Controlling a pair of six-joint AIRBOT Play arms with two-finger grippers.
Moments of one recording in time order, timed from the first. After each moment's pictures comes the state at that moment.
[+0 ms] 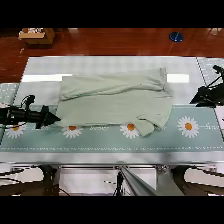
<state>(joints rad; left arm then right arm) 0.53 -1.46 0.72 0.78 -1.31 -1.12 -0.46 -1.43 1.28 -1.27 1.54 1.33</state>
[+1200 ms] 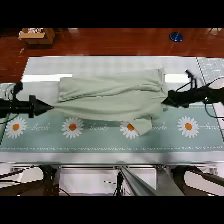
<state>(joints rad) 0.58 -1.40 0.88 0.63 -1.46 -0.99 -0.21 -1.30 0.96 -0.92 1.13 1.29</state>
